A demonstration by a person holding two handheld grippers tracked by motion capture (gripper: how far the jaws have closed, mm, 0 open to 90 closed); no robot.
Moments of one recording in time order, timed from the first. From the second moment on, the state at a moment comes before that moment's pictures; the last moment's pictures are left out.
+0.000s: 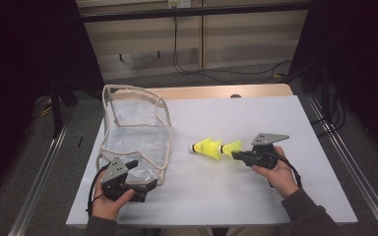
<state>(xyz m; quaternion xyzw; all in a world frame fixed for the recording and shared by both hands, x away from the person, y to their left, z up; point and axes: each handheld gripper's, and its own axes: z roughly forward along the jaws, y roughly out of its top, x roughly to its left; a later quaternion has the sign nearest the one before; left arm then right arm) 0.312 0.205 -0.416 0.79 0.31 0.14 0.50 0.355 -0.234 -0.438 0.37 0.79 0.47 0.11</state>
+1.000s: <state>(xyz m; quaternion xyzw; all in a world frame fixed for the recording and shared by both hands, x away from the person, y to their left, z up) 0.312 0.206 -0.416 0.79 0.31 0.14 0.50 0.356 -0.229 -0.439 0.37 0.79 0.47 0.11</state>
